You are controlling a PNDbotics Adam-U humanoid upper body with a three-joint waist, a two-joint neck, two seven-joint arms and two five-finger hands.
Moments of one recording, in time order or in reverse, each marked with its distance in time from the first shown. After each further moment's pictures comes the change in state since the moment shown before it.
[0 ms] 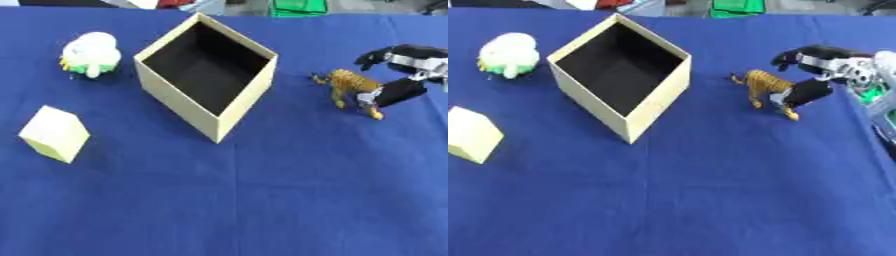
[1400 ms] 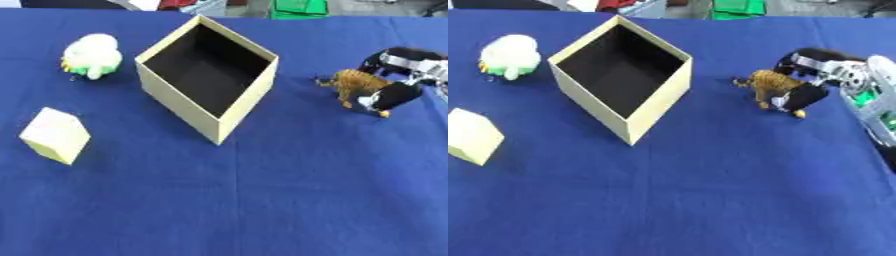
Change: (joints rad) left arm -0.004 0.000 0.000 0.000 0.003 0.000 0.000; right arm -0.010 0.009 0.000 0.003 -0.058 0.039 -0.049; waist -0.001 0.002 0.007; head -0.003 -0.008
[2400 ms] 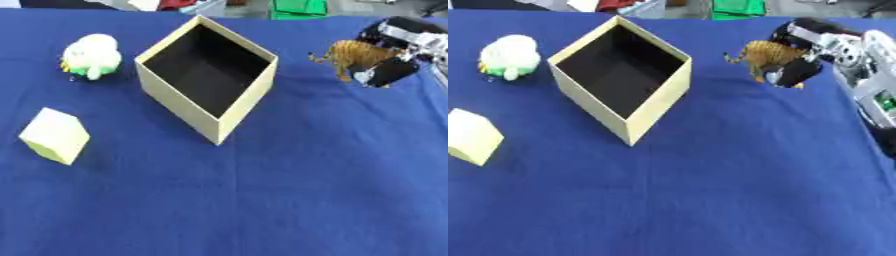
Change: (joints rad) left arm 0.000 0.000 0.000 0.000 0.001 -0.001 0.002; right arm -0.132 0.037 0.001 -0.040 0.030 0.070 -0.054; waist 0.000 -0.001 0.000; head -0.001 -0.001
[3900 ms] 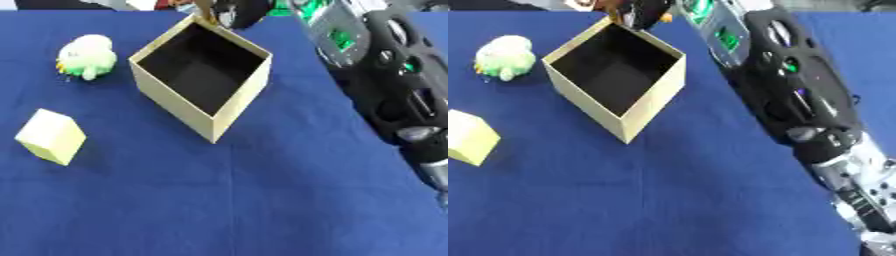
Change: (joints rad) left arm -0.009 -0.005 -0.013 0.000 0.018 -0.004 -0.022; right arm -0.334 0.414 0.092 0.144 0.271 -0.031 0.053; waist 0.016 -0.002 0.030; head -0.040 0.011
